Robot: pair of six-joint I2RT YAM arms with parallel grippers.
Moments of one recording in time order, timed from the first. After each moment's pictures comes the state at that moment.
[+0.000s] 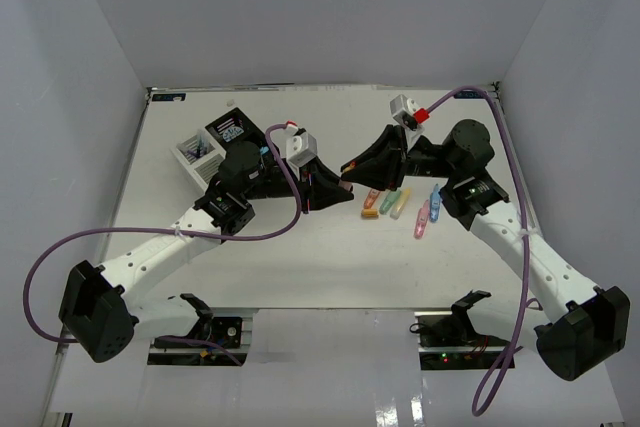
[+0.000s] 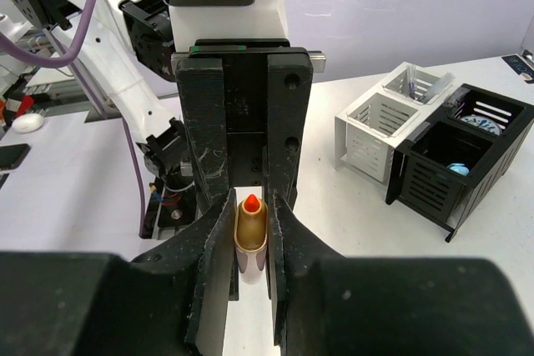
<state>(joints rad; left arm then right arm) -0.71 1.20 0.91 0.36 0.80 -0.21 0.51 1.11 0.98 0.32 -1.06 0.30</state>
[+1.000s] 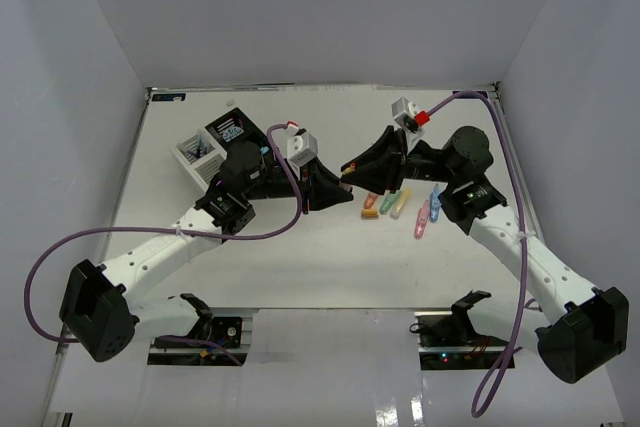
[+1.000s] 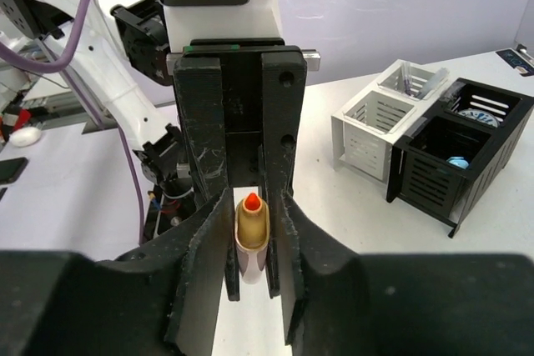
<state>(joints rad) -0.71 1.20 0.91 0.36 0.81 -0.23 0.51 1.10 0.93 0.40 -1.03 0.36</state>
